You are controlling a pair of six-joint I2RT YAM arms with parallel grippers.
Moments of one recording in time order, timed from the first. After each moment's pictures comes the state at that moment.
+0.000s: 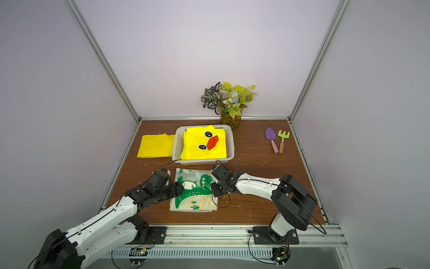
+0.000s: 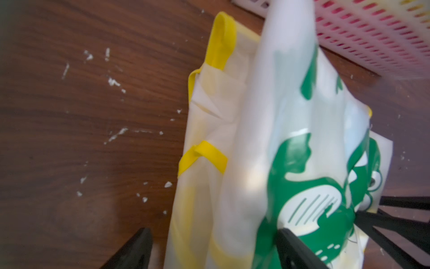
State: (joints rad) left arm -0.55 0.89 0.42 -0.48 0.04 -0.76; right arm 0.92 1.56 0.82 -0.36 -0.08 0.56
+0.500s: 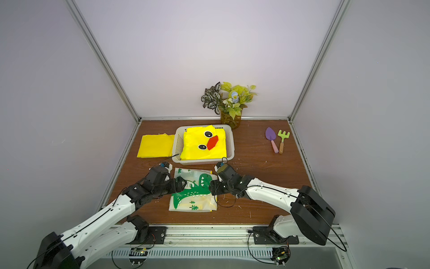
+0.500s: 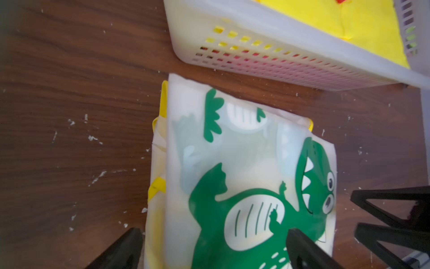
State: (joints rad) left arm -0.55 0.92 0.49 -0.48 0.05 -0.66; right arm 0.92 1.36 0.70 -0.23 -0.10 0.70
